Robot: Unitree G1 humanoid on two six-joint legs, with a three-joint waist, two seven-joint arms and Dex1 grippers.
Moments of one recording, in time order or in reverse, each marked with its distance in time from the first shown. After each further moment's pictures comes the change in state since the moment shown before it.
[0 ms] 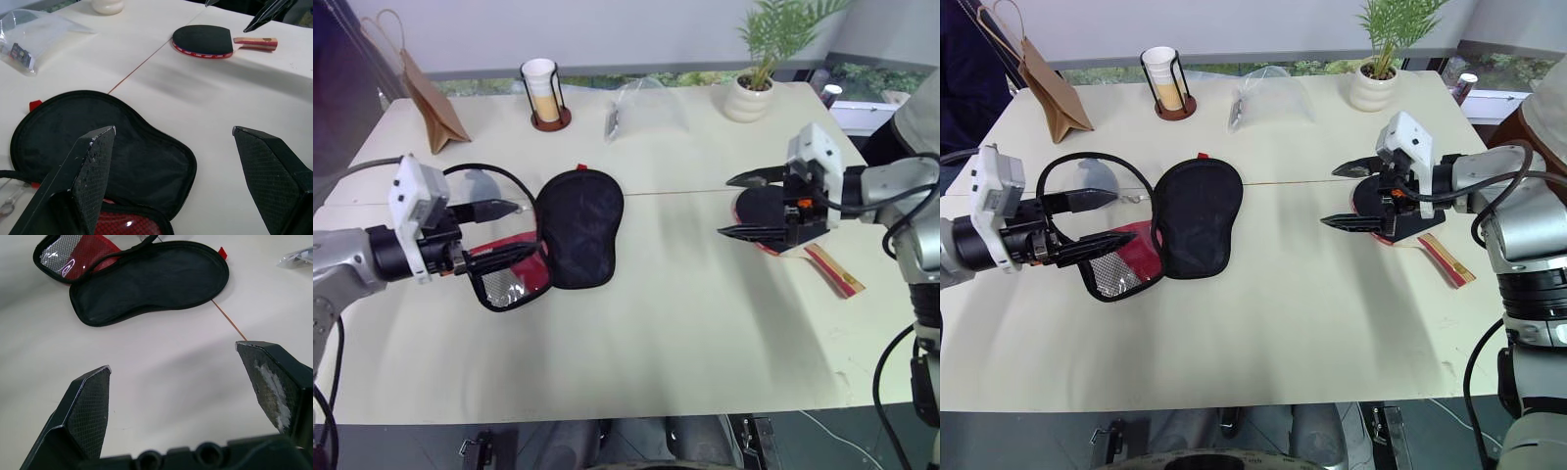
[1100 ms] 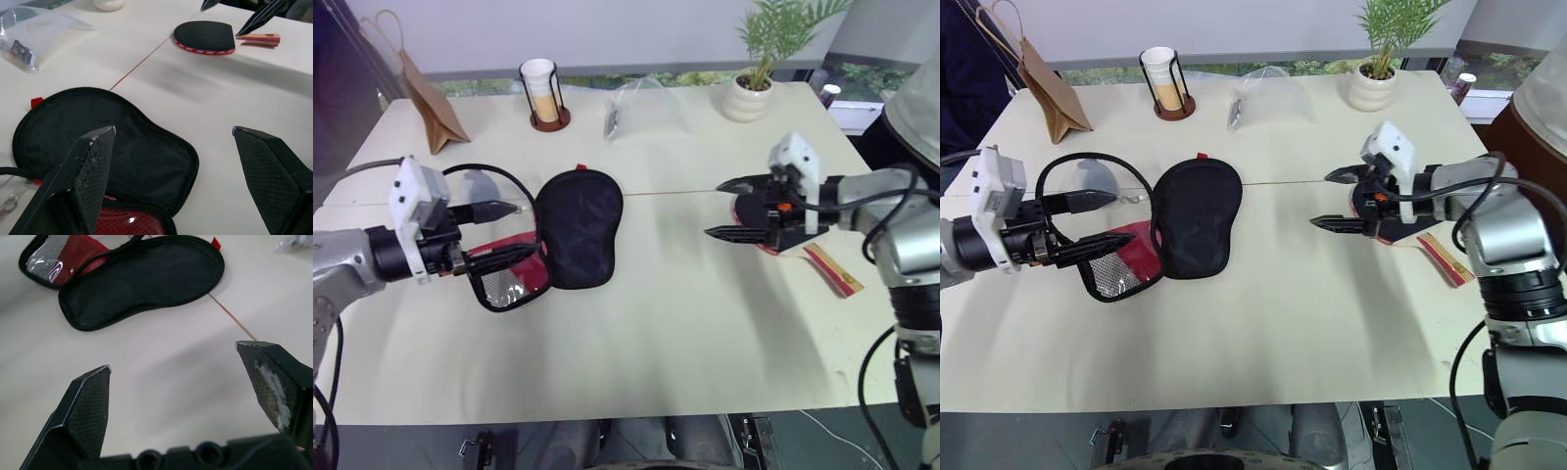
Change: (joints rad) left arm 0.005 -0.003 -0.001 0.009 0.024 -0.001 -0.013; right arm 0.000 0.093 0.037 -0.005 -0.011 0.105 -0.107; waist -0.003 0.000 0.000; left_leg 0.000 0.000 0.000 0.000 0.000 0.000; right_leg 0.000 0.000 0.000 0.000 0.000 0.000
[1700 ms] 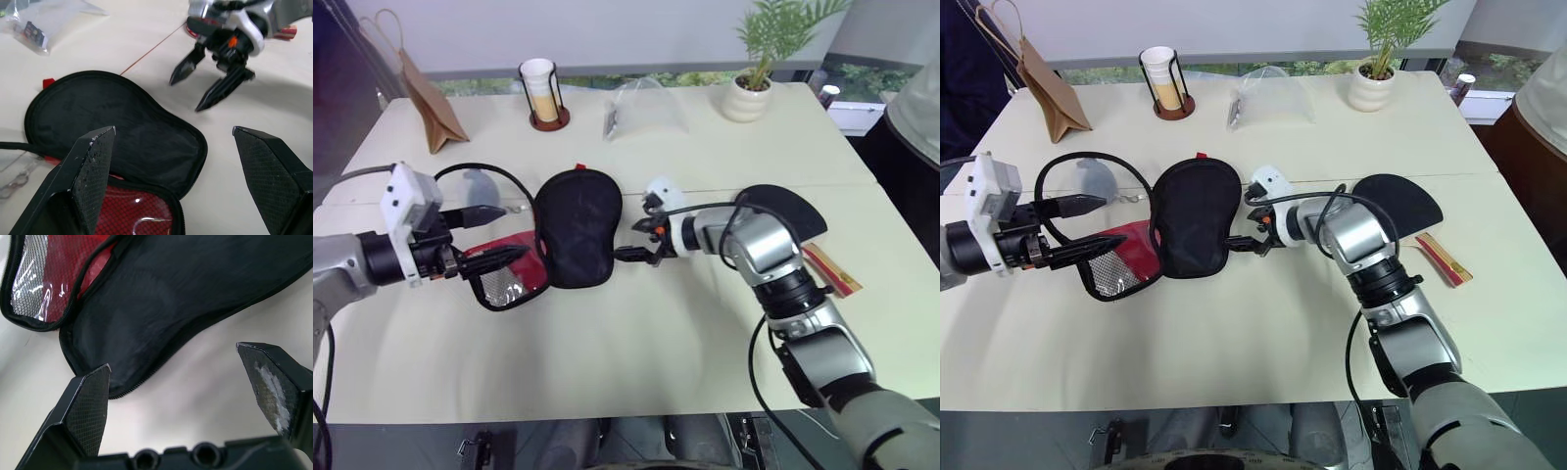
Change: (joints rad) left arm 0.054 0.019 0.030 0.023 0.028 -0.002 -0.006; right arm -0.143 0.513 0.258 0.140 -0.079 0.409 -0.389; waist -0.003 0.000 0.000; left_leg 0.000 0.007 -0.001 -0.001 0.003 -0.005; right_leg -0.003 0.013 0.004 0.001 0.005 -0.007
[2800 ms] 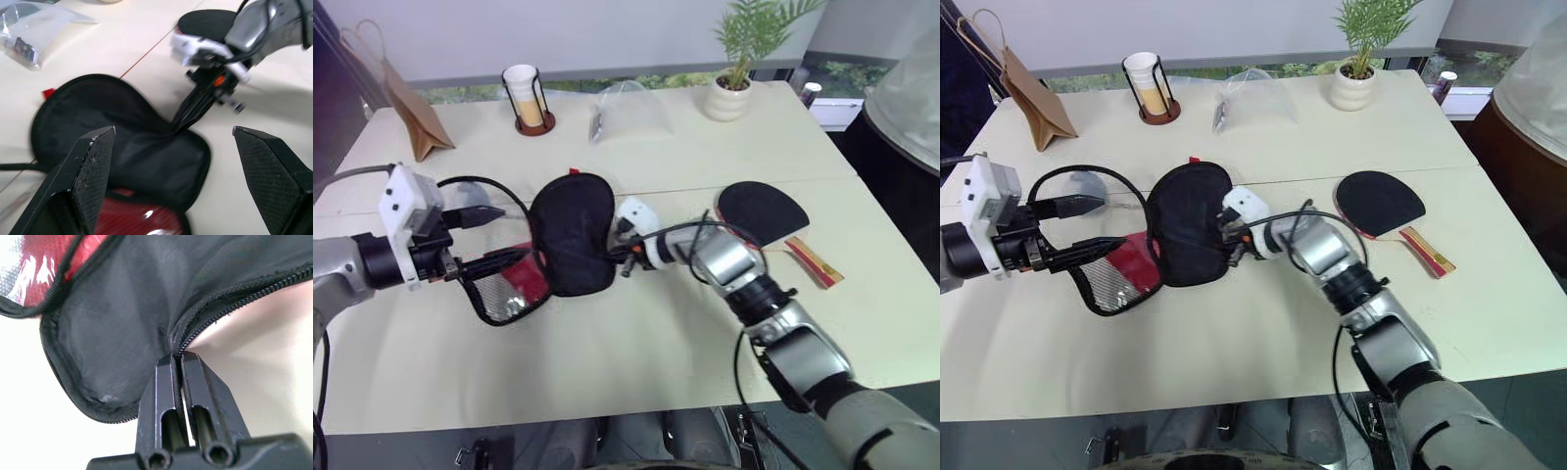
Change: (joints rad) left arm 0.012 0.001 0.019 -0.053 0.005 0.002 0.033; right arm 0.015 -0.020 0.126 0.070 -0.154 -0.188 0.106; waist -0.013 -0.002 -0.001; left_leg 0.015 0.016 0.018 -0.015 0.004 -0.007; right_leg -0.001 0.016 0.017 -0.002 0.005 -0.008
